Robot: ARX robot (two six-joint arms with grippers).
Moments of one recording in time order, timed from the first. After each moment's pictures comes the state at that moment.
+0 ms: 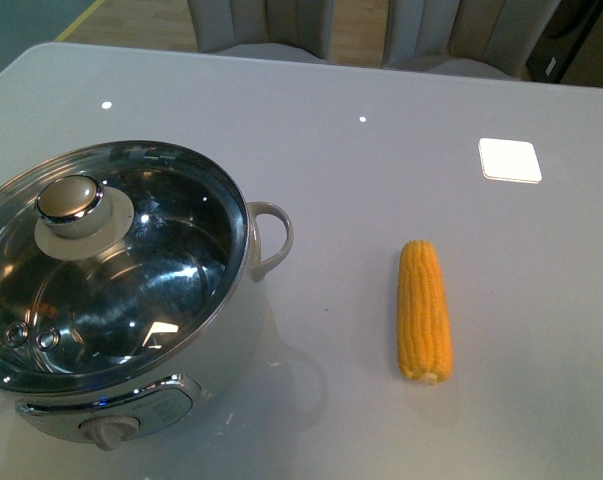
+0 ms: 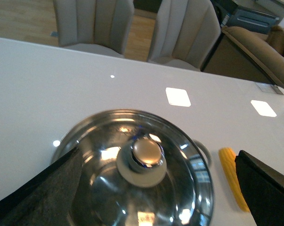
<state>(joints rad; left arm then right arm) 0.11 0.81 0.12 0.44 0.46 -0.11 0.00 0.00 0.02 0.00 0.00 0.00</state>
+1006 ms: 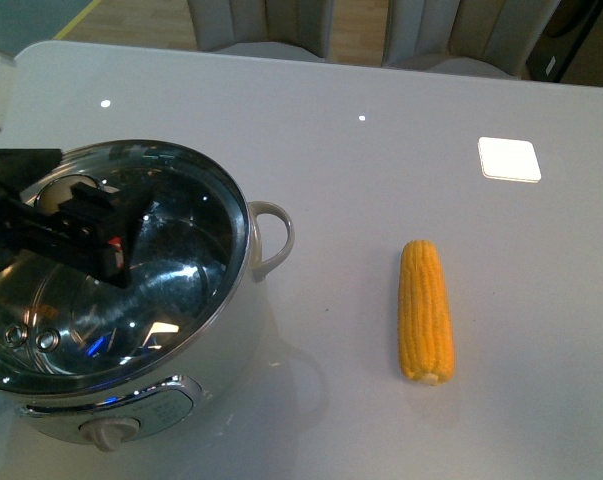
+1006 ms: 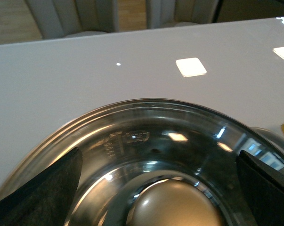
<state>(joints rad) -0.14 1.98 0.36 1.28 0.27 0.11 0.00 0.00 0.02 0.00 0.00 0.00</state>
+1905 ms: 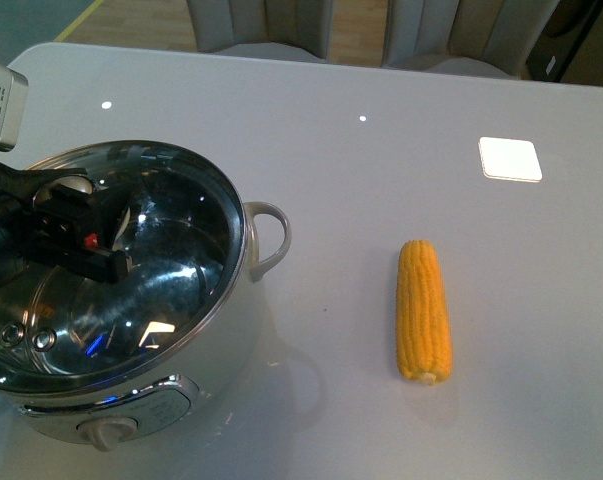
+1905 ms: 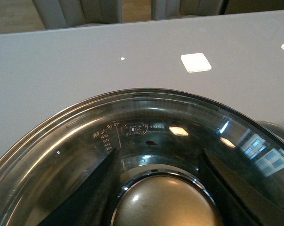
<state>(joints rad) -0.15 2.04 0.36 1.32 0.21 0.09 0.00 0.00 0.02 0.00 0.00 0.00</state>
